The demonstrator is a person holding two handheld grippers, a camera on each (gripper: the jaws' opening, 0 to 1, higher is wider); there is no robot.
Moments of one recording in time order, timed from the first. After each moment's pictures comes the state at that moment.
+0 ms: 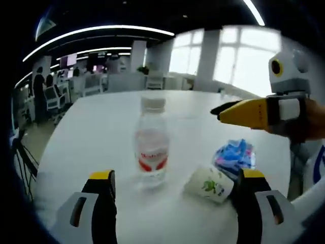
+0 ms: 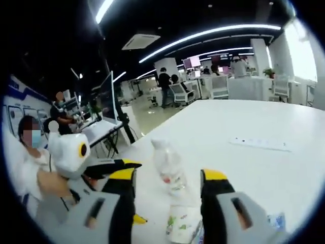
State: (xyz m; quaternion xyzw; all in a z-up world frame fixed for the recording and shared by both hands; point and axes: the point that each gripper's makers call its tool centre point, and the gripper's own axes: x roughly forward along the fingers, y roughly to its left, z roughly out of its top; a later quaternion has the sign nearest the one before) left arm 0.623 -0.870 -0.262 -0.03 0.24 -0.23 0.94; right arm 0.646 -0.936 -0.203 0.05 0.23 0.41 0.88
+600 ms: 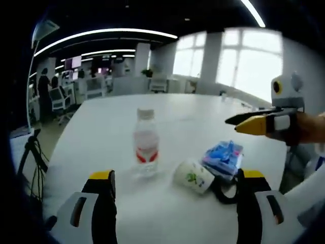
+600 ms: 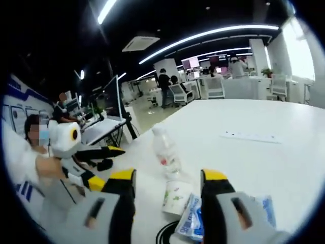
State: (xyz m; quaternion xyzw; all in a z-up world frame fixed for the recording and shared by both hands) left arm 0.571 -0.869 -0.235 -0.03 0.24 -0.20 0.95; right arm 0.603 -0.995 -0.202 0.05 0.23 0.42 0.88
